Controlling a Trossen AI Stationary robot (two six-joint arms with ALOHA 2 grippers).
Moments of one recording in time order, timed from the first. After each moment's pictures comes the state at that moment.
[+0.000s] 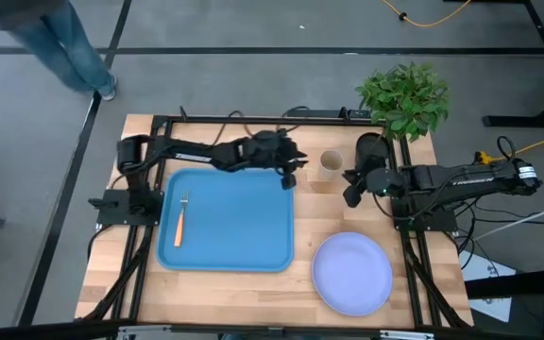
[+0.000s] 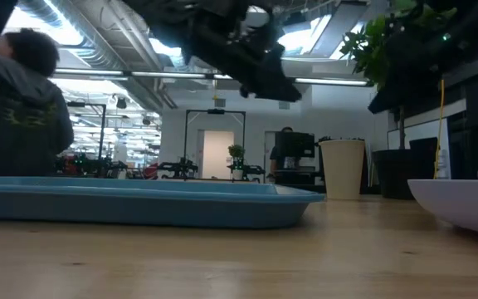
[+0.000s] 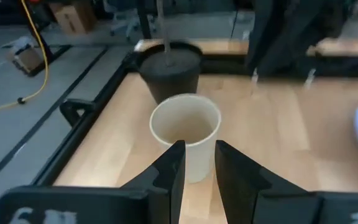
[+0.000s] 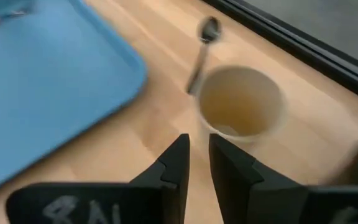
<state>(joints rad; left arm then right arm) 0.23 1.84 1.26 0.24 -0.03 0.10 0.05 0.81 0.57 -0.54 0.55 0.57</state>
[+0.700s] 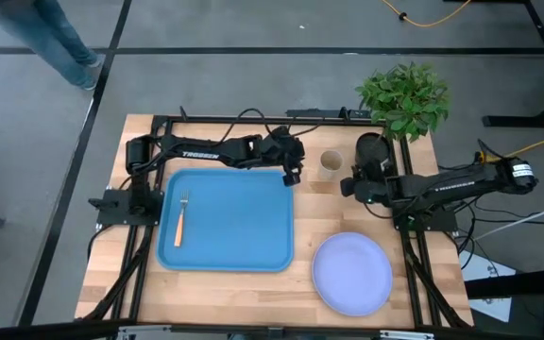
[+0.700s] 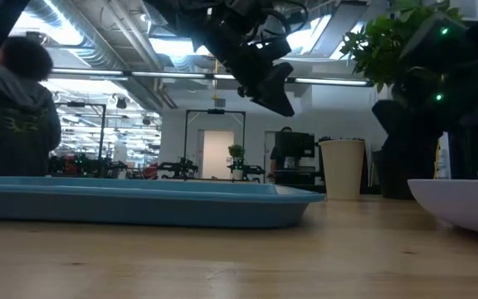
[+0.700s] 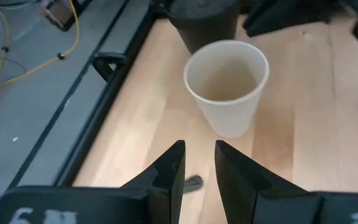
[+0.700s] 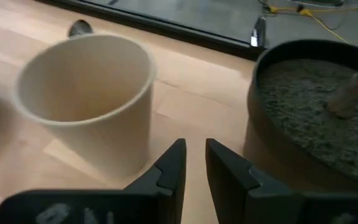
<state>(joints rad) 0.21 1.90 1.44 -0.11 -0.22 0.14 0.01 0.96 0.32 -0.33 0.90 0.88</state>
